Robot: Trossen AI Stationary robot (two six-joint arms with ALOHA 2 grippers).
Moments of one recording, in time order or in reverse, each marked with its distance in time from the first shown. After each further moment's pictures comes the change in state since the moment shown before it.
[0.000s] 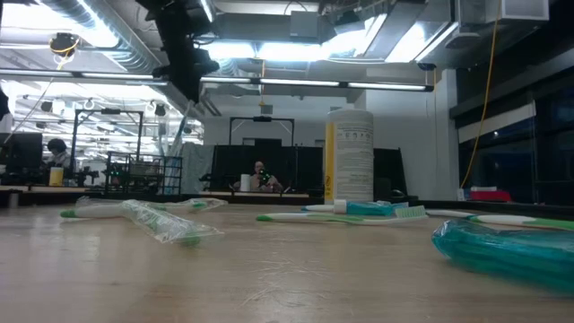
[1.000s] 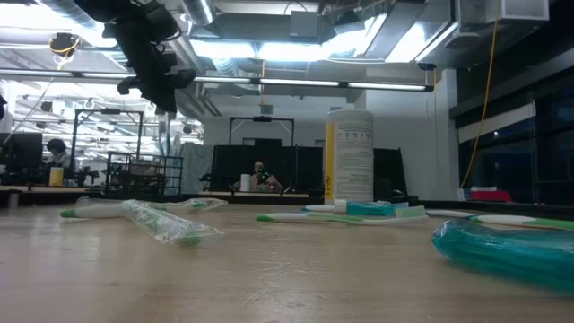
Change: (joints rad) left arm 0.027 -0.370 -0.597 0.448 -0.038 -0.179; right arm 0.057 -0.001 0.000 0.050 0.089 -0.053
